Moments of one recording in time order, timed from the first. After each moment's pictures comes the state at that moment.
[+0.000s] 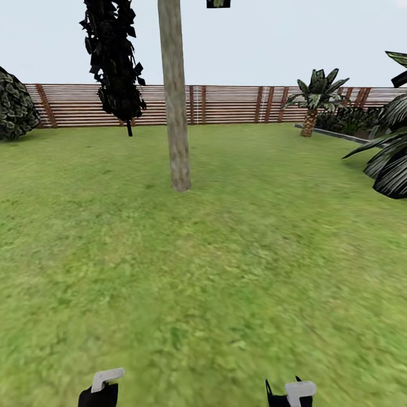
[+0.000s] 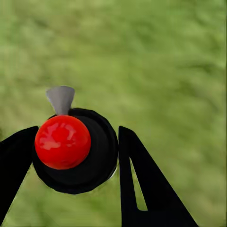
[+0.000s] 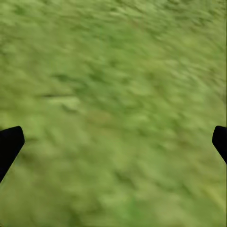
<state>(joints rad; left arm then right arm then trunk) -0.37 0.07 0.15 -0.28 -0.02 -0.17 0.07 -0.38 -0.02 0.00 -0.03 0.20 -0.75 -0.17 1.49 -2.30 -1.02</state>
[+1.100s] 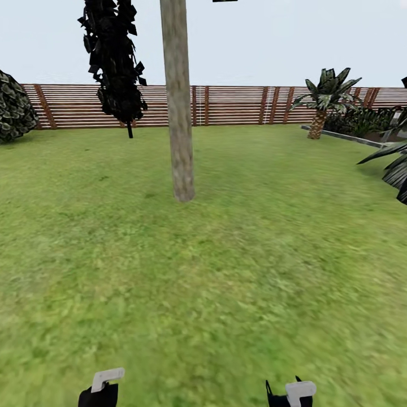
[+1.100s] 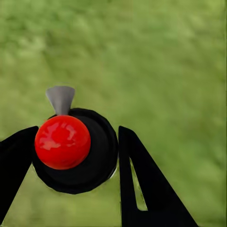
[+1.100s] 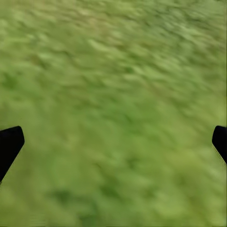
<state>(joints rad) -0.37 0.07 0.15 -0.28 -0.02 -0.17 0.07 -0.38 -0.02 0.00 -0.03 0.20 -0.75 -0.17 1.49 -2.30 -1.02</state>
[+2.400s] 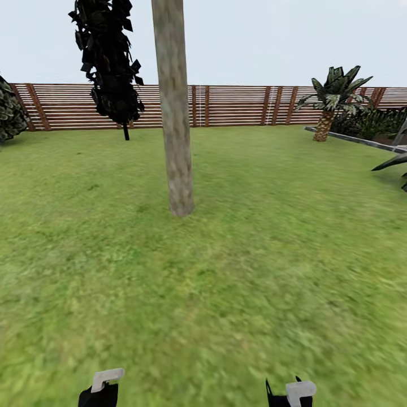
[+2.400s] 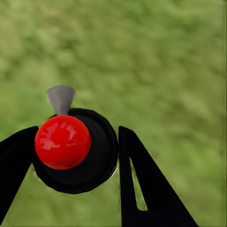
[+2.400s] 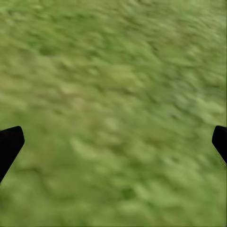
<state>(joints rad) -0.37 0.07 0.15 -0.28 -0.02 -0.17 0.07 -0.38 -0.02 0.00 -0.03 0.20 -0.75 -0.17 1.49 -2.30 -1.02</state>
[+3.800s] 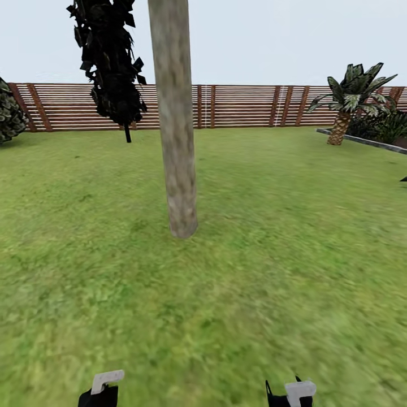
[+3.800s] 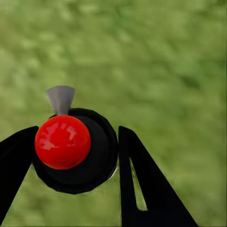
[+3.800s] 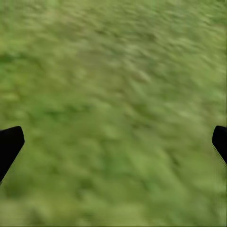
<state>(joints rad) -0.37 0.07 0.15 -0.27 -0.02 -0.17 0.07 -0.38 -0.02 0.00 -0.03 0.20 -0.75 -0.17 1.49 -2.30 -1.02</state>
